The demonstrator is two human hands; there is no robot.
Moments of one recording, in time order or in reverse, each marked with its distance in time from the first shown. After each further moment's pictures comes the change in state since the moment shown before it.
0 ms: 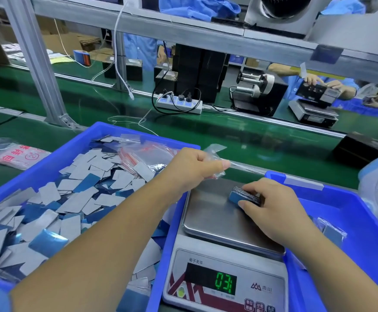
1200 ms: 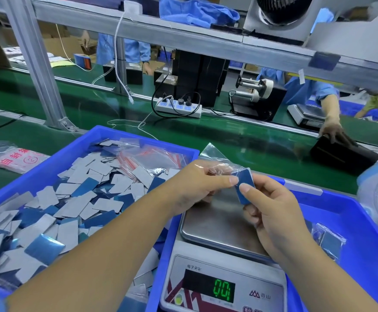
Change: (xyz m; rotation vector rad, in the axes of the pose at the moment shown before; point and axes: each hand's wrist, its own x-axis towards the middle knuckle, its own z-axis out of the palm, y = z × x) left_hand -0.008 0.001 0.012 -0.292 -0.285 0.059; right_hand -0.002 -0.028 0.009 1.299 0.131 0.344
